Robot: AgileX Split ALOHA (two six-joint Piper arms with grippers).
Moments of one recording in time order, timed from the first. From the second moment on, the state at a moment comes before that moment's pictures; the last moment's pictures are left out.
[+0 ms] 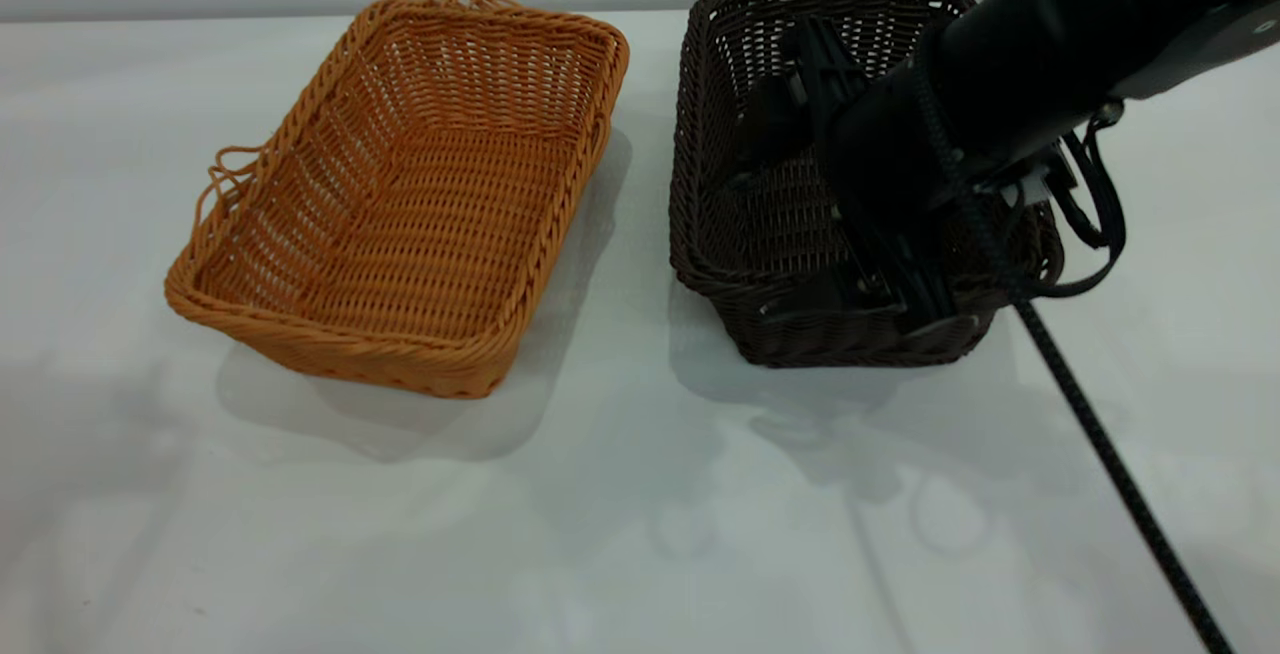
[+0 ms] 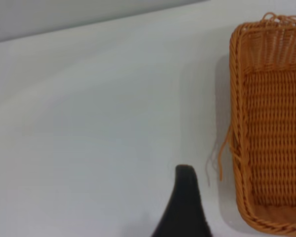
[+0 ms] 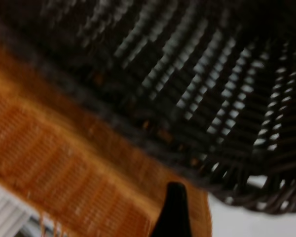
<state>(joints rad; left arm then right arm) -0.03 1.14 -0.80 -0.06 0.35 0.20 0.44 2.09 -0.90 1.78 0.37 -0.15</state>
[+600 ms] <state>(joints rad) -0.03 1.46 -1.04 -0.09 0.47 0.19 0.49 2.17 -0.91 1.79 0.06 0.03</state>
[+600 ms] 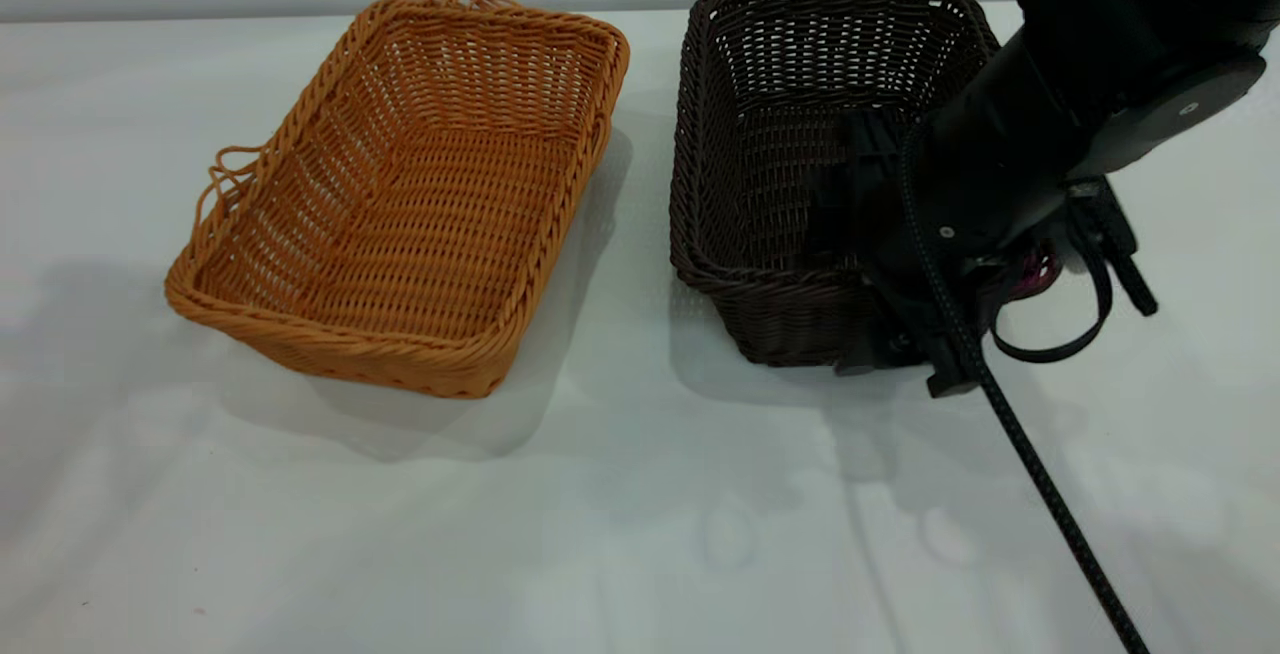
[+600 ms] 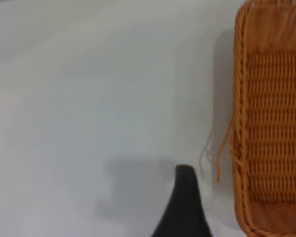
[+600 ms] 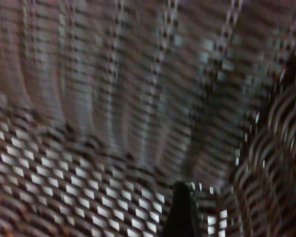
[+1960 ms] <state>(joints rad) -0.15 2.32 -1.43 -0.12 0.35 0.20 0.49 2.17 -0.91 1.80 0.02 0.06</state>
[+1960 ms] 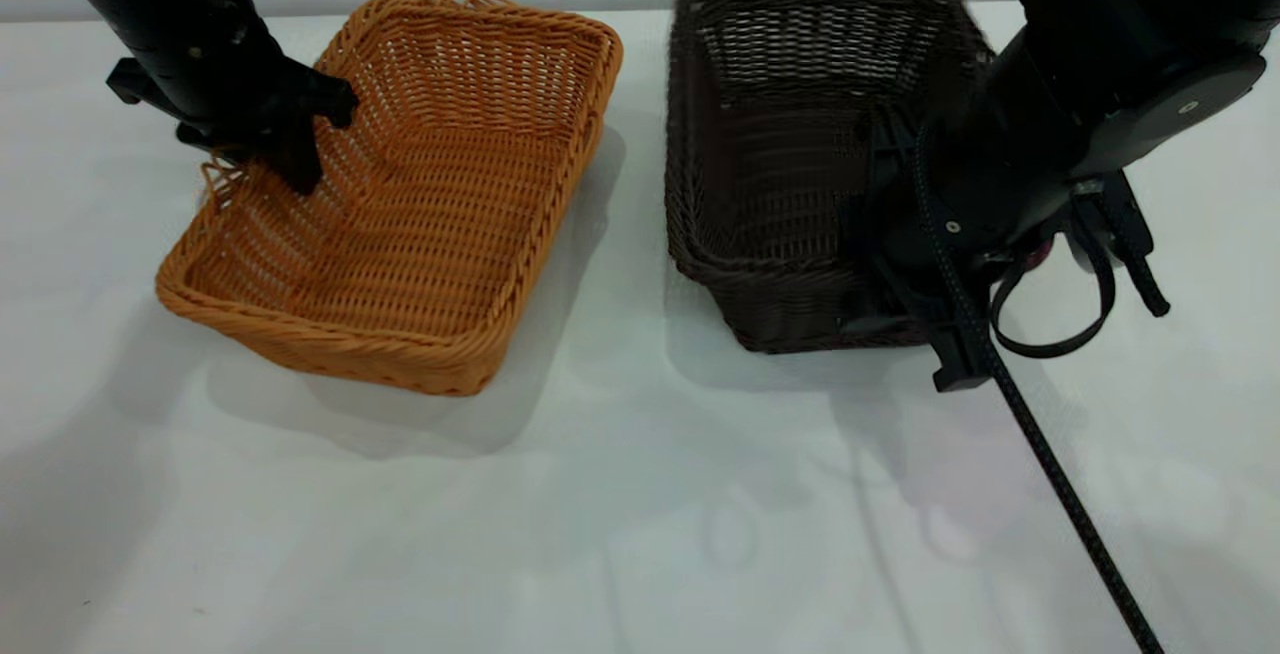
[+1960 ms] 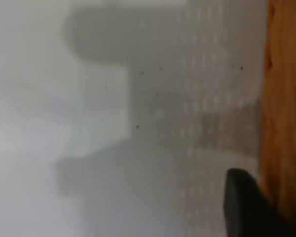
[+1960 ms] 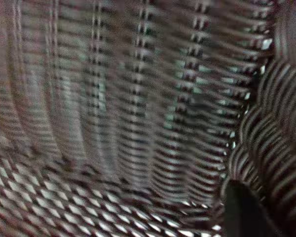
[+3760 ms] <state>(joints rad) -0.57 2.34 -1.43 -0.17 0.09 1.24 -0.18 1.91 -1.17 1.02 0.94 -0.36</state>
